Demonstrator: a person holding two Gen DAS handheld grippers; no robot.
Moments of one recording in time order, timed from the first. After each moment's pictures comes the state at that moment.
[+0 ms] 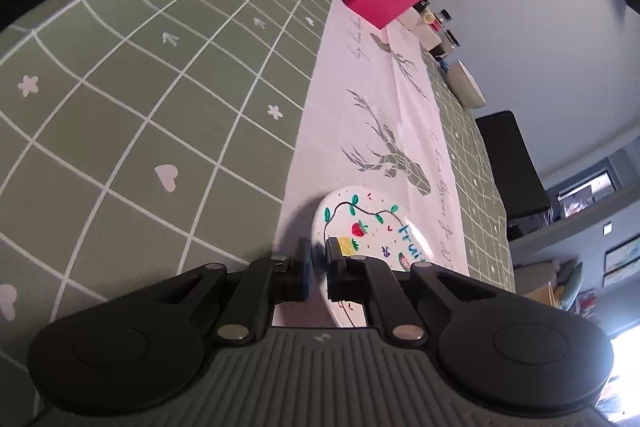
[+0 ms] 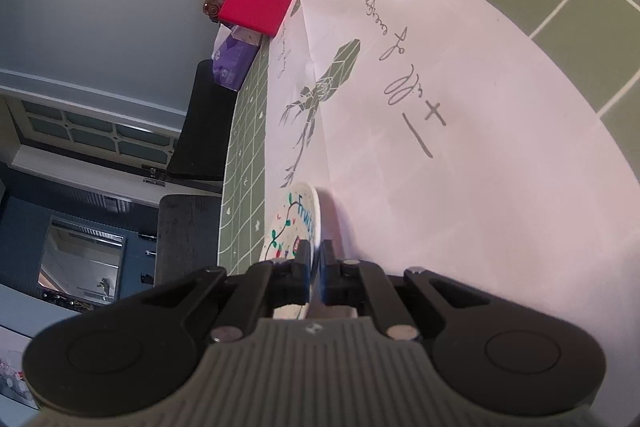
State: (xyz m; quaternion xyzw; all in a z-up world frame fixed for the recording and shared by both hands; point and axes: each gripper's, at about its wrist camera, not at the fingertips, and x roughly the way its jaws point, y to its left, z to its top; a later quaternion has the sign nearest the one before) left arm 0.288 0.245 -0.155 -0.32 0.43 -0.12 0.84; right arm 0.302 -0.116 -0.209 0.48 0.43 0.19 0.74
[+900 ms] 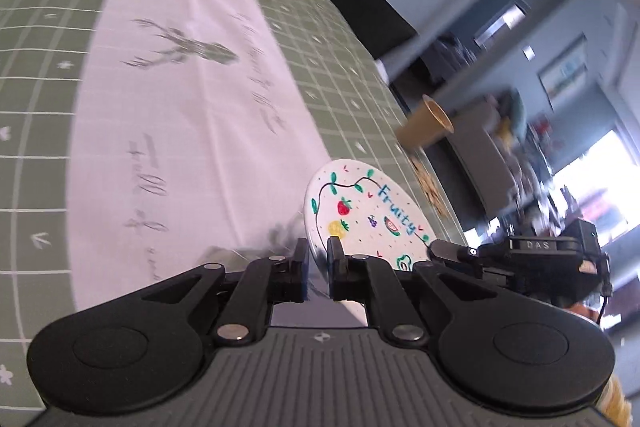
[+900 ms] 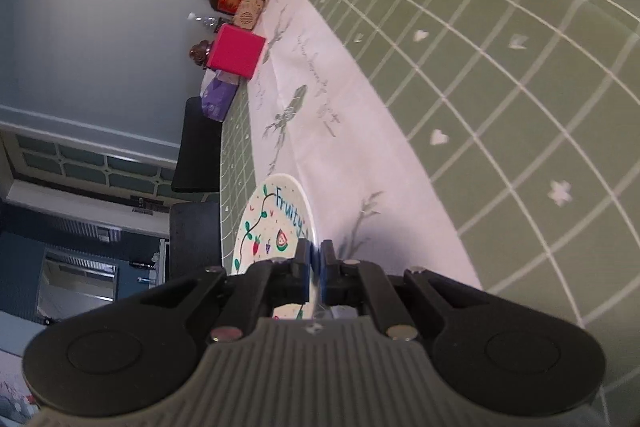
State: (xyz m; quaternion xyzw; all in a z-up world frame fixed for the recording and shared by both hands) left arm 0.191 0.125 -0.085 -0.15 0.46 -0.34 0.81; right arm 0.123 -0.222 -0.142 0.52 0.43 0.10 0.73
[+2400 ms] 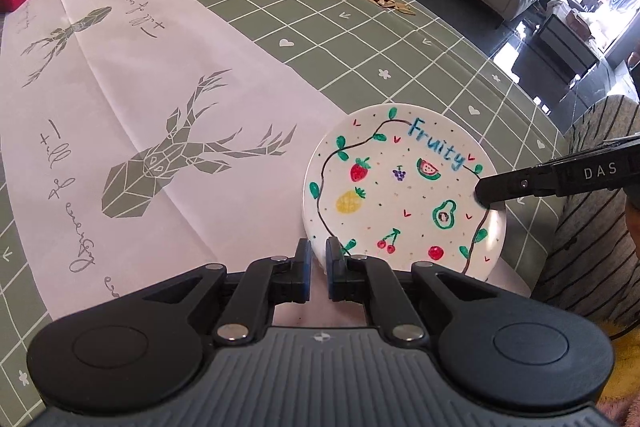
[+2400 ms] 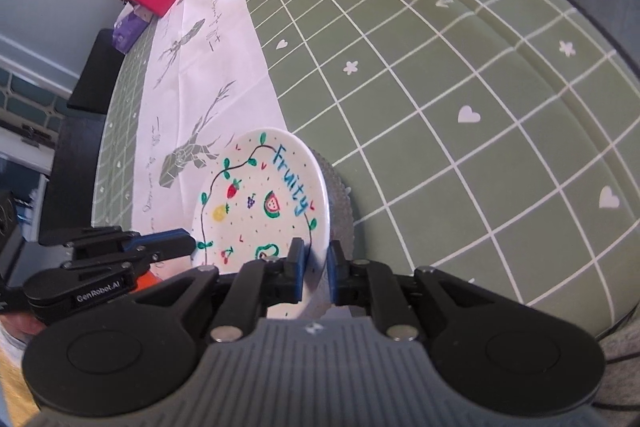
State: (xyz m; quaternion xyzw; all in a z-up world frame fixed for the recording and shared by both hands) left arm 0.103 0.024 -0.112 0.16 0.51 -0.37 0.76; right arm 0.020 -0.193 -0.128 0.31 0.52 0.01 0.80
